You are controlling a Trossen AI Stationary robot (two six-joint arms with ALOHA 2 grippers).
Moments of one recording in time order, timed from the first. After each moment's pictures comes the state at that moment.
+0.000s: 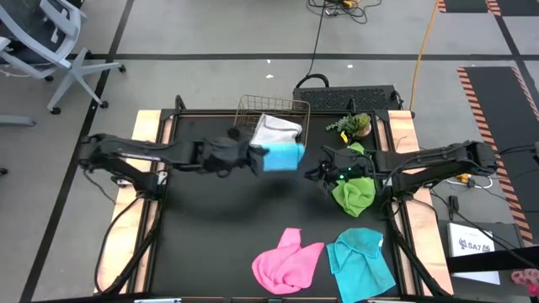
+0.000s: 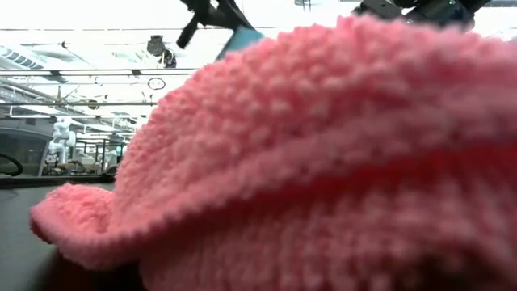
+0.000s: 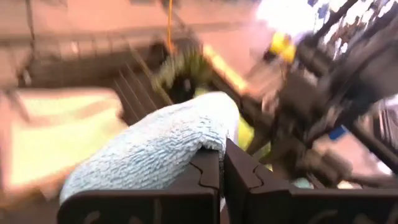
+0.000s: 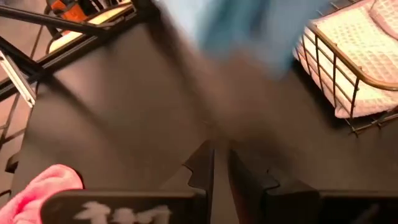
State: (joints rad) left arm -0.01 1.37 1.17 -0.22 -0.43 -0.74; right arm -0.03 1.10 0.63 -0.11 0.06 0.48
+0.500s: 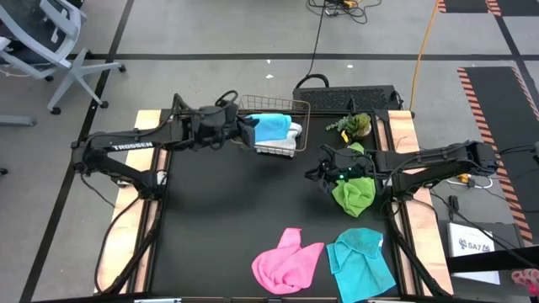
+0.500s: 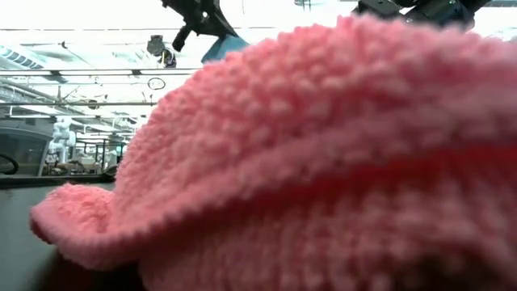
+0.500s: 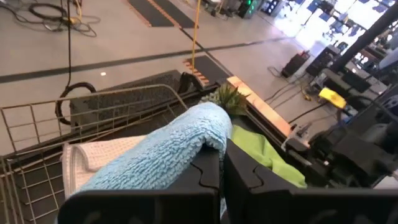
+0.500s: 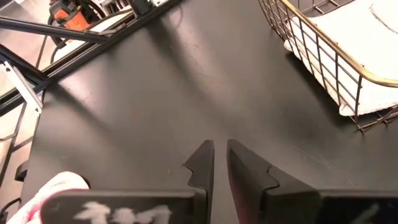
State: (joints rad) left arm 0.23 1.31 1.17 -0.21 -0.30 -0.58; right arm -0.03 1.10 0.63 -0.10 0.05 0.52
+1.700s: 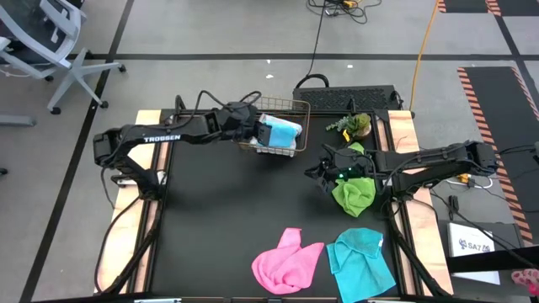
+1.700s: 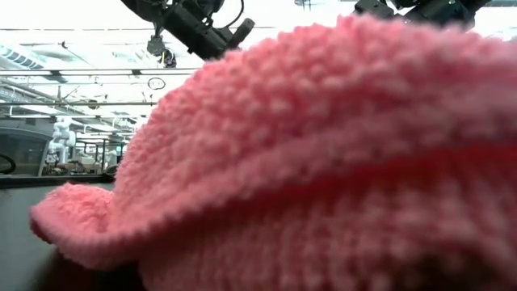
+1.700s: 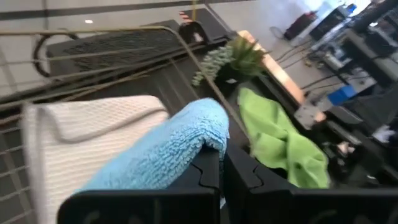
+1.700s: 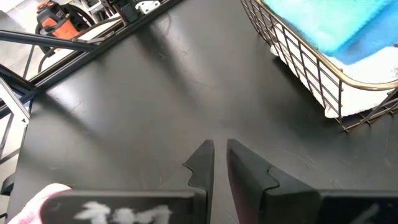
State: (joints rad) left arm 0.34 1.54 1.17 -0.13 -0.07 -0.62; right arm -0.03 1.10 0.63 -0.10 0.10 0.54
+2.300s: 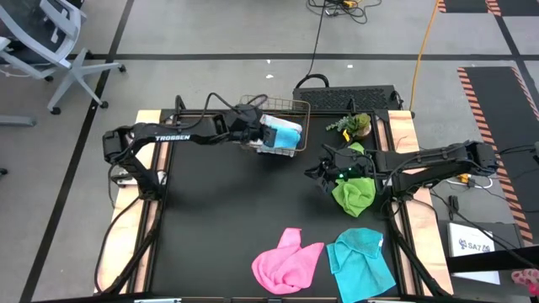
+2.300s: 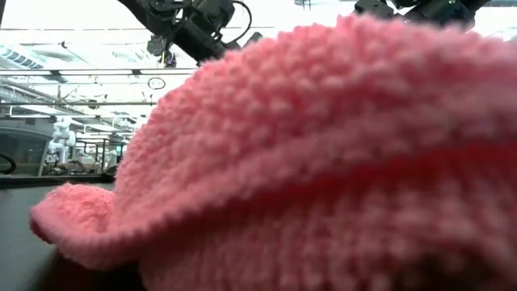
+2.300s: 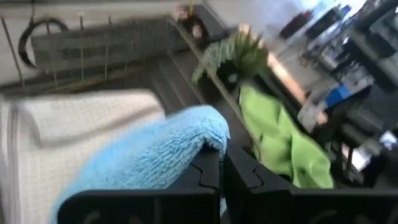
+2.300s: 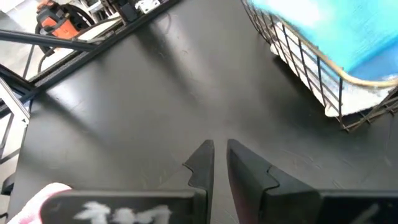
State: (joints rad) left arm 0.37 1.63 1.17 -0.04 -0.03 -0.64; right arm -0.03 1.10 0.63 -0.10 0.10 0.54
